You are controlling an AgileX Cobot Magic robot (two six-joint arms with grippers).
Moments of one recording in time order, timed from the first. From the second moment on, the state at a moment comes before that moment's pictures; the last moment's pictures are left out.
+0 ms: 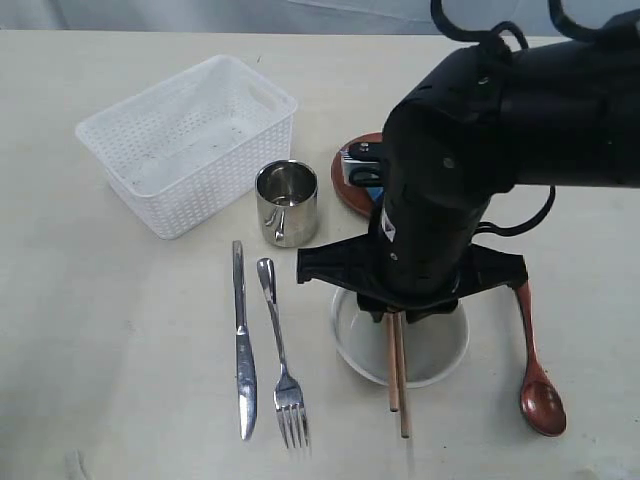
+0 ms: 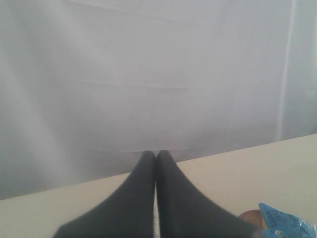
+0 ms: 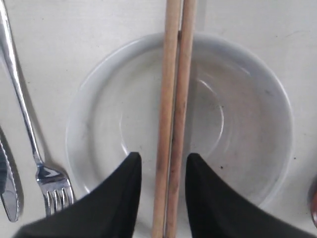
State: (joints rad) left arm -0.44 0.56 -0.45 -1.05 -0.08 1.03; right arm 0.88 1.63 -0.96 -0.07 0.91 0.90
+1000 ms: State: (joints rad) left arm -0.44 0.56 -0.45 -1.05 -0.08 1.03; right arm 0.88 1.10 -0.96 0.08 1.21 0.03
